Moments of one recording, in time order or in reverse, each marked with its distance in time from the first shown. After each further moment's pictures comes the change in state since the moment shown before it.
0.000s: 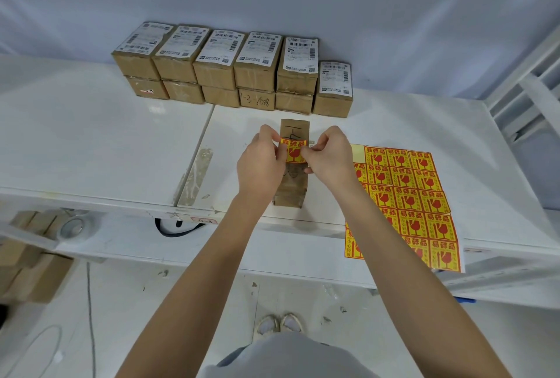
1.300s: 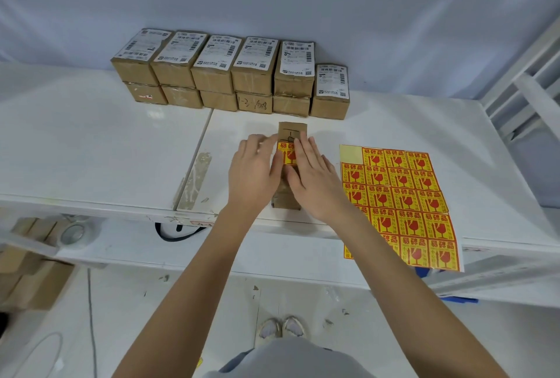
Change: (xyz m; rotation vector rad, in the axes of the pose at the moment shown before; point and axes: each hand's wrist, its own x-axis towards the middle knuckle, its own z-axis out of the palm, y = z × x) left_hand -0.009 -0.023 0.002 0.126 0.092 0.280; right_hand -0.022 0.028 0.011 -0.652 -0.290 -0.368
